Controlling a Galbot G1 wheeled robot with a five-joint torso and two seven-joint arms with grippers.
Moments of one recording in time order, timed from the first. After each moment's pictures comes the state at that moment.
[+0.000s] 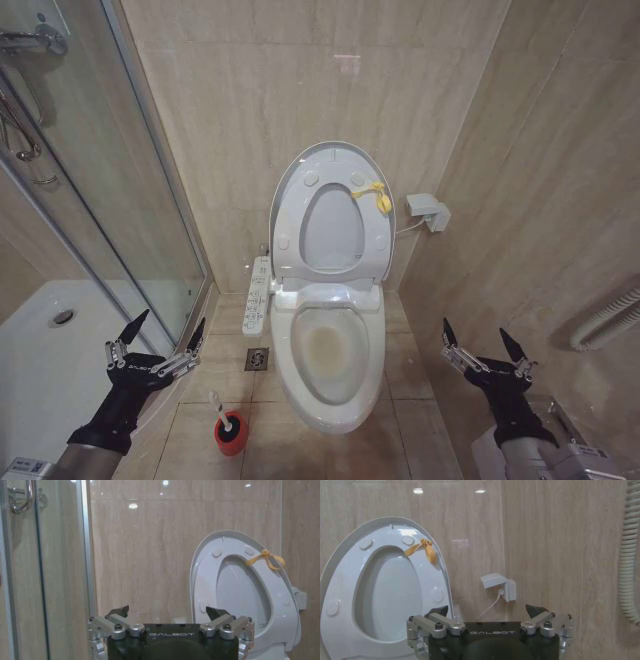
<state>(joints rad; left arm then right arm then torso) 1.87 -1.23 -0.85 -2.50 -0.40 0.00 0.07 -1.88 1.45 0.70 2.50 0.31 -0.04 0.19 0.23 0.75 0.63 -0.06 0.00</state>
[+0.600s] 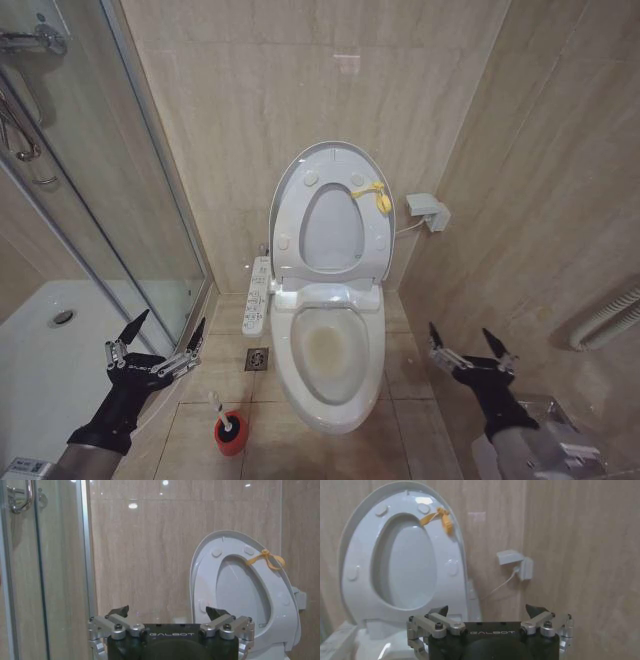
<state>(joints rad) 1.87 -1.23 -0.85 -2.50 -0.40 0.00 0.07 -1.81 1.34 0.69 2.50 0.35 -0.26 0.20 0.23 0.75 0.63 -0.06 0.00</state>
